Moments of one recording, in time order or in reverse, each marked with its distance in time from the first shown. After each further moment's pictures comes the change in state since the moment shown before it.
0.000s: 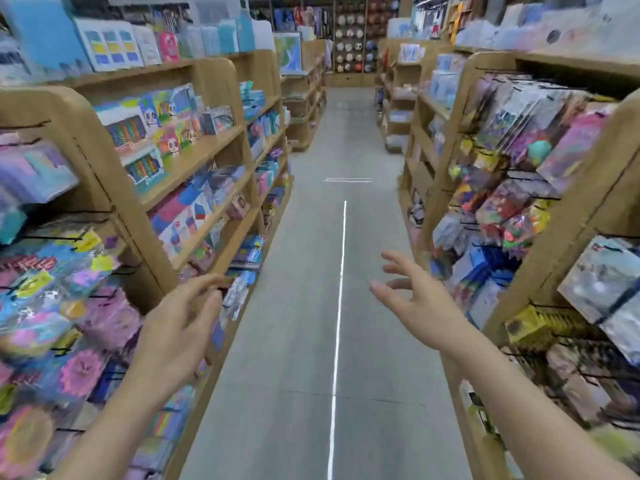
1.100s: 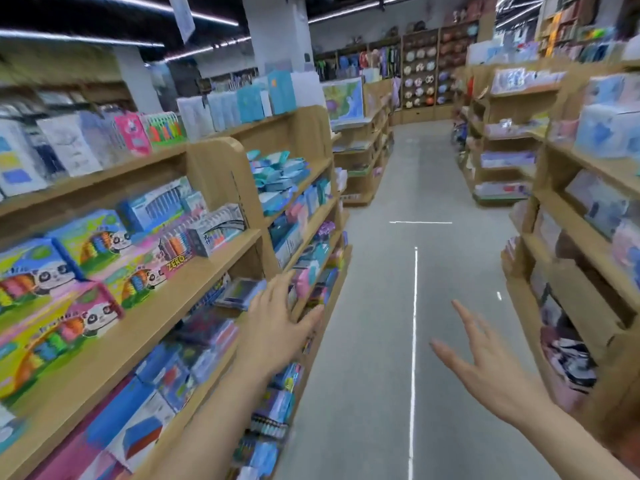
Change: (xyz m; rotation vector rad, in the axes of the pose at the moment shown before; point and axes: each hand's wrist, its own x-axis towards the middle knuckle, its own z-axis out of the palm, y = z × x) left_hand 0.801 -0.083 0.330 0.336 -0.036 -0.030; right_hand 0.830 0.175 -0.007 -0.231 -0.087 0.065
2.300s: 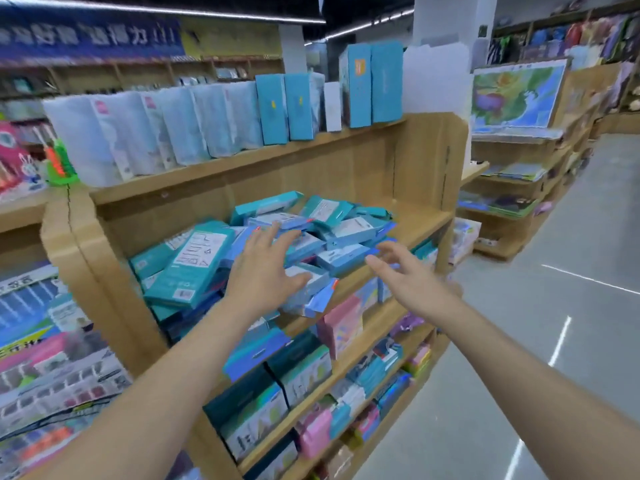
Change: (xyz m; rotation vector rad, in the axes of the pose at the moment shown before) left_hand 0.761 -0.140 0.129 0.426 0.250 -0.282; right_hand 0.905 -0.212 0.053 0.407 -0.399 -0.547
